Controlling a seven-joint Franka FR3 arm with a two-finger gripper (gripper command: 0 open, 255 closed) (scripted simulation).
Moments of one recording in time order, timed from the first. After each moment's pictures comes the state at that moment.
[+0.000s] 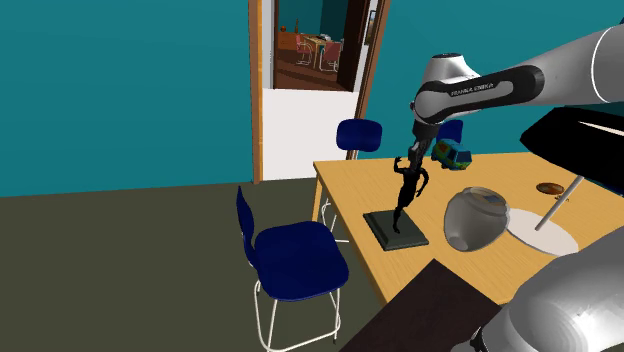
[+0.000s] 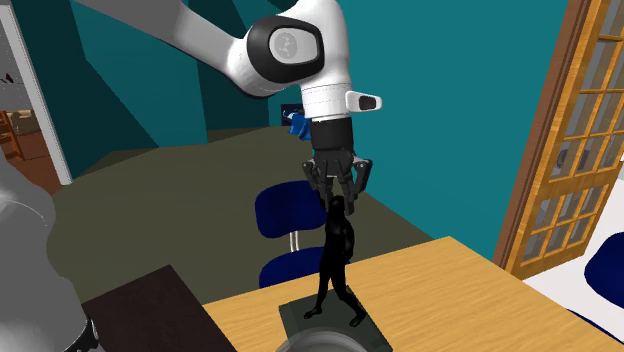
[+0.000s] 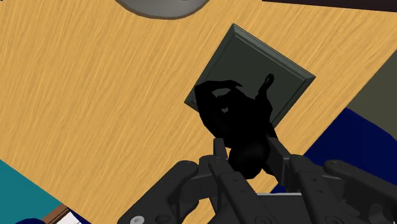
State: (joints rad) arm -0.19 -0.21 -0.25 -2.23 -0.25 2.08 -0.46
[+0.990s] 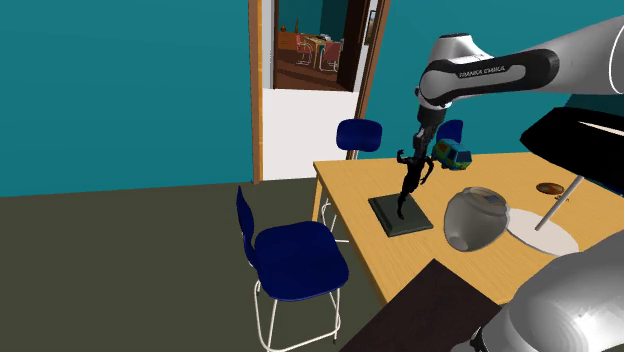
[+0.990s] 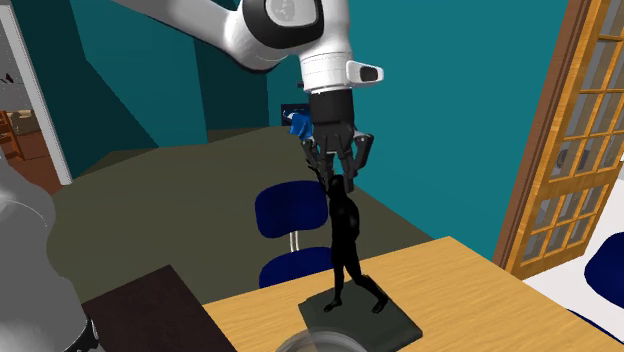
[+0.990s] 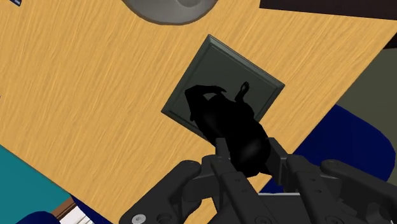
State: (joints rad) arm -0.18 -0.24 -0.24 -2.14 -0.24 1.96 -0.47
